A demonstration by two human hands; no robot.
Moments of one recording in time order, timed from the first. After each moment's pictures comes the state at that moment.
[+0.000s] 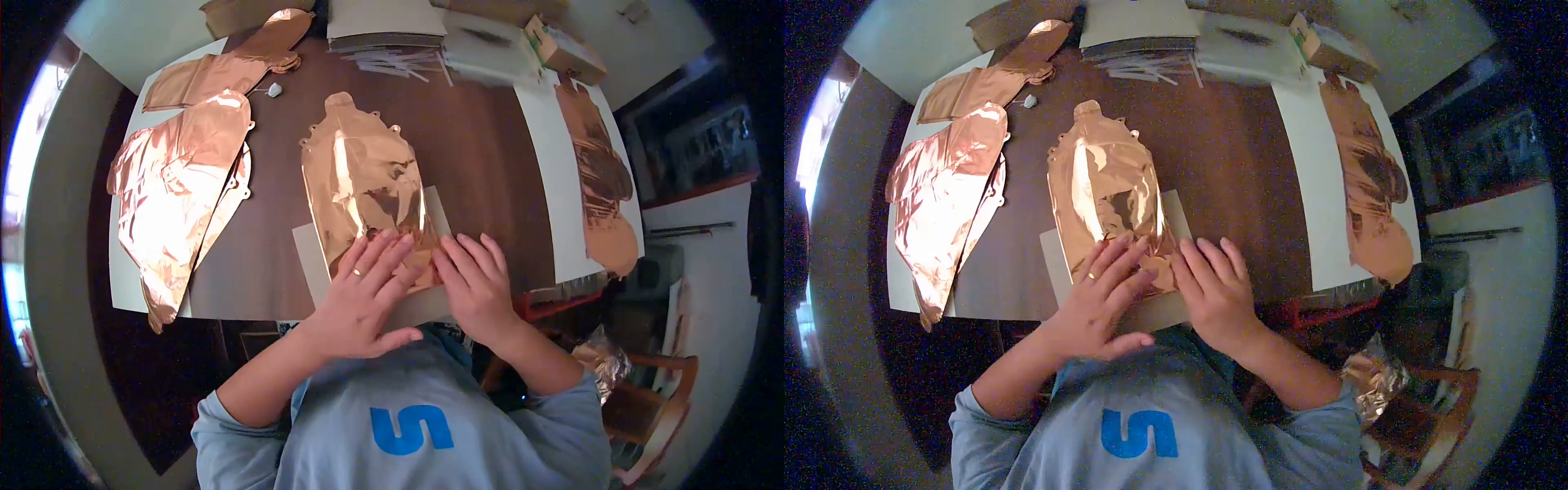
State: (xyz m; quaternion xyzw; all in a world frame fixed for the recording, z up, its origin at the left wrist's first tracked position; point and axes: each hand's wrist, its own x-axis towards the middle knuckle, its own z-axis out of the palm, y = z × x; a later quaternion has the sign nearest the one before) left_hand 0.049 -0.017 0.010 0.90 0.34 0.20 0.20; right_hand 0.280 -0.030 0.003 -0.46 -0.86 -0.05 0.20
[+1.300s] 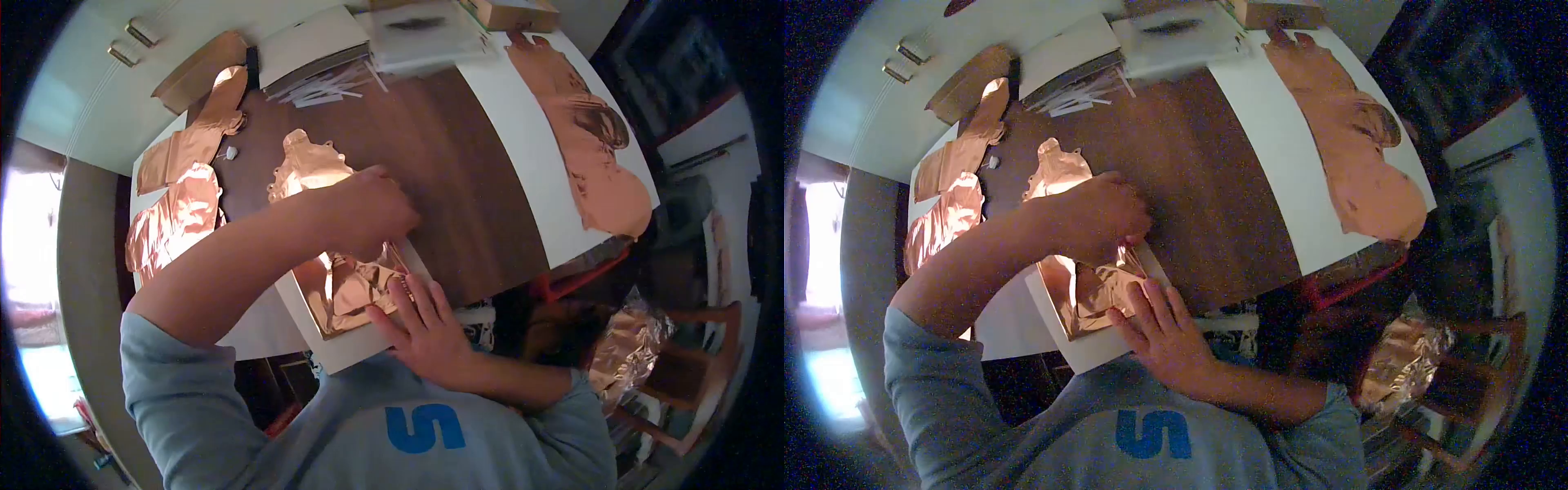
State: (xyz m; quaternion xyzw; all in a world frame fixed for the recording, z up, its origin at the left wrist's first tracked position) left_hand 0.145 0.144 0.067 0.98 0.04 -0.20 0.07; right_hand 0.251 -0.080 -0.019 -0.49 -0.85 0.04 0.16
